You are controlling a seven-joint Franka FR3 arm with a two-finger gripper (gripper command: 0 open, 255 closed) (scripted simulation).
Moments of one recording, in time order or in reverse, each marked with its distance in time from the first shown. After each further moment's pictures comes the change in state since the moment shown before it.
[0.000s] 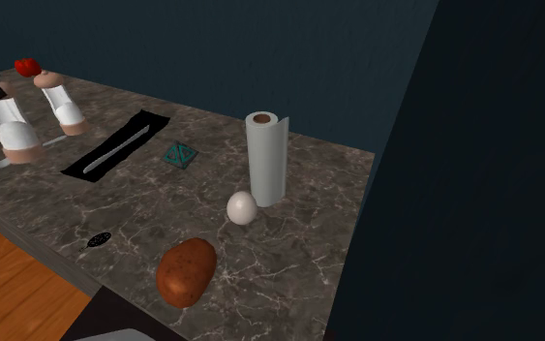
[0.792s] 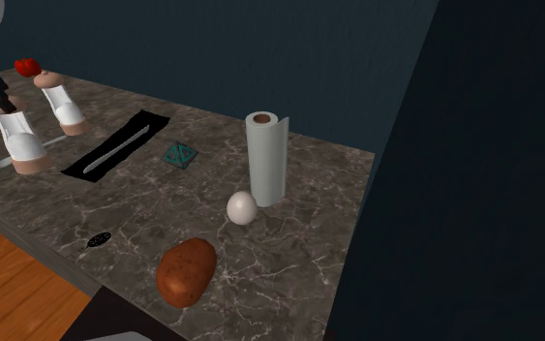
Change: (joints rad) arm -0.019 0.002 -0.001 -0.086 -0.004 0.080 0.021
